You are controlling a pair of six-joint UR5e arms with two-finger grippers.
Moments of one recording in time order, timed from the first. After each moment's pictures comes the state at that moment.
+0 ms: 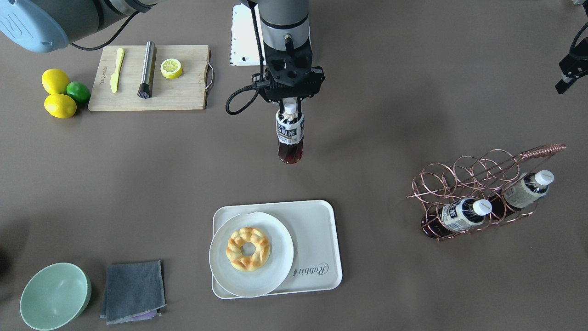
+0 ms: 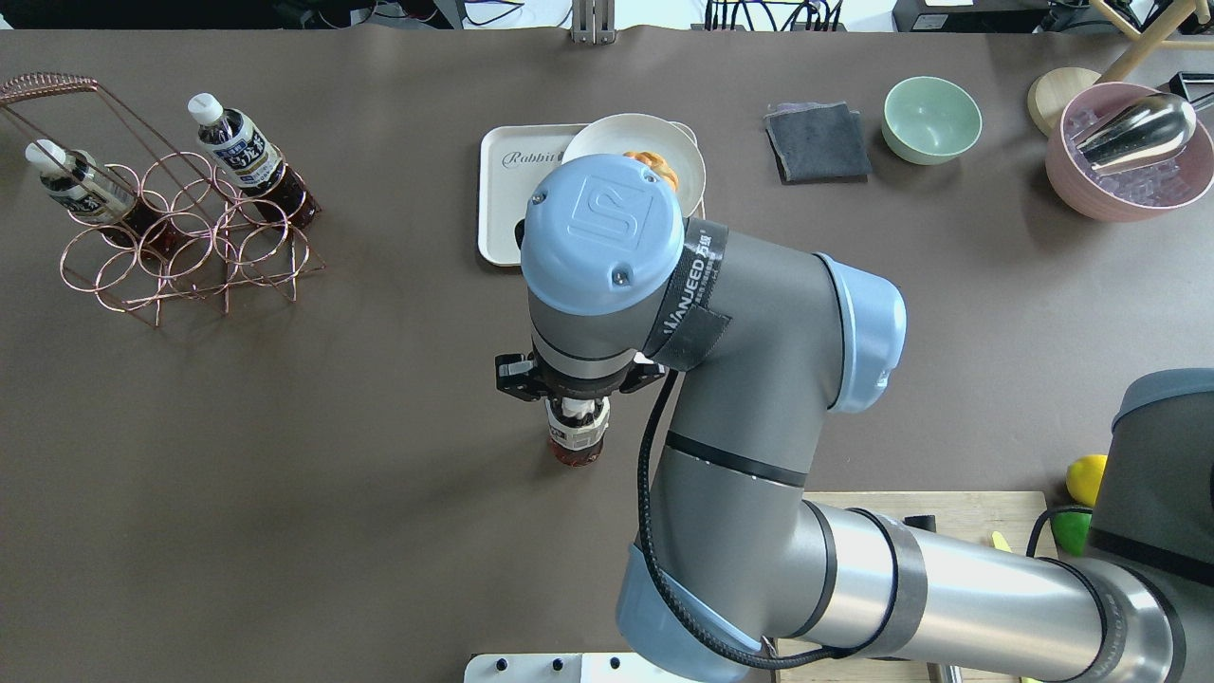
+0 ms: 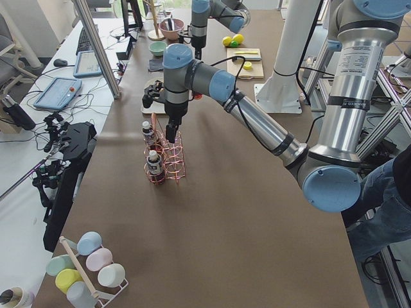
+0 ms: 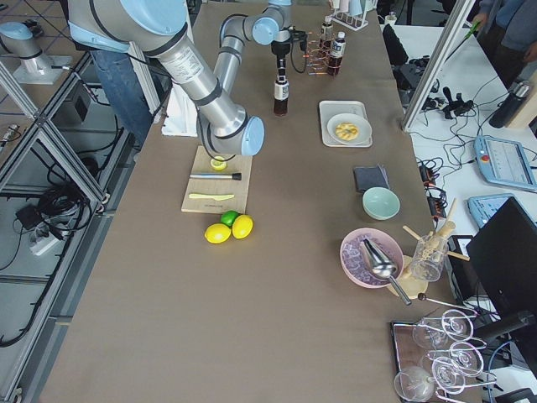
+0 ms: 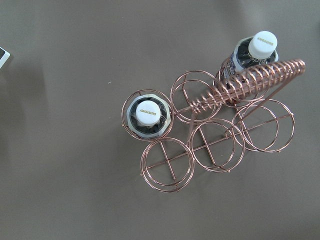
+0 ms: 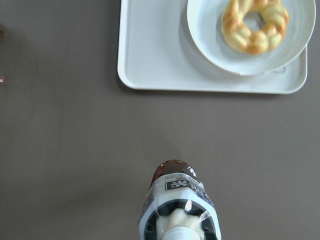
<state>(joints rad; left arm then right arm) -1.41 -1.72 -2.11 -1.23 -2.30 -0.21 0.60 -0.49 1.61 -1.91 1.93 1.07</state>
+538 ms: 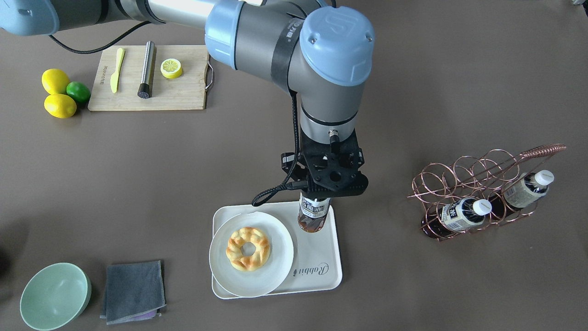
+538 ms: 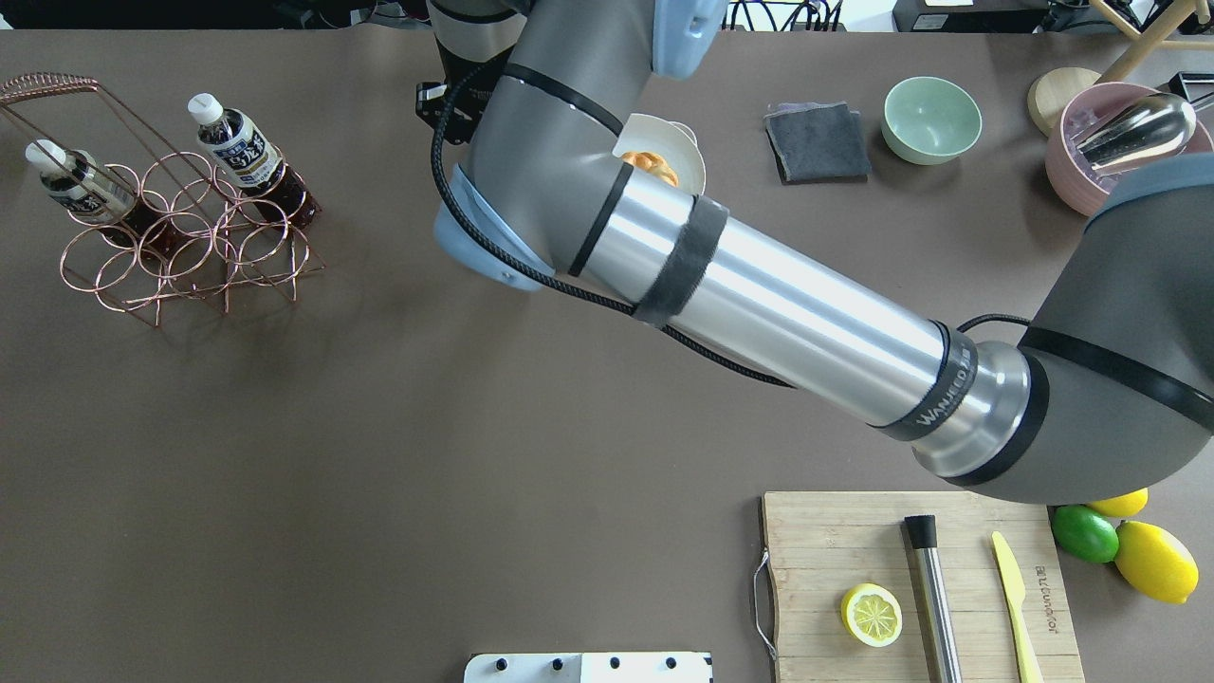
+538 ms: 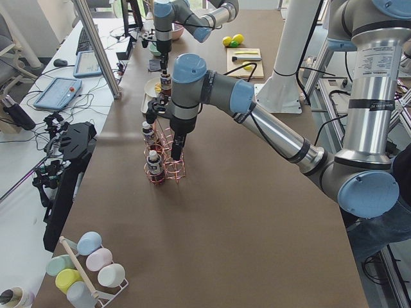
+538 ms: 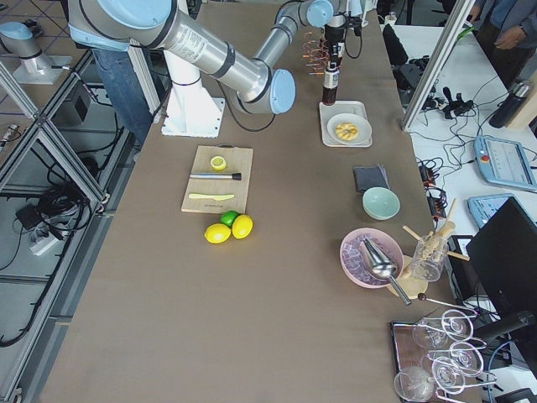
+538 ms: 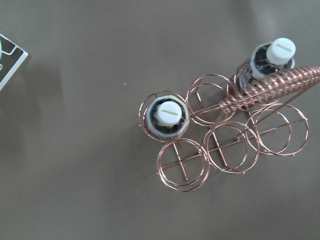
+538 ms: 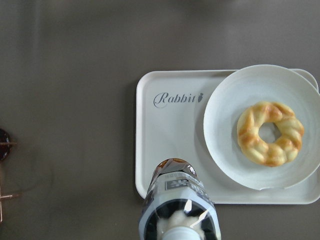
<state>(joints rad) -1.58 -1.60 -2.14 -1.23 -2.32 -0.06 0.75 -0.22 1.02 -1.65 1.99 1.01</state>
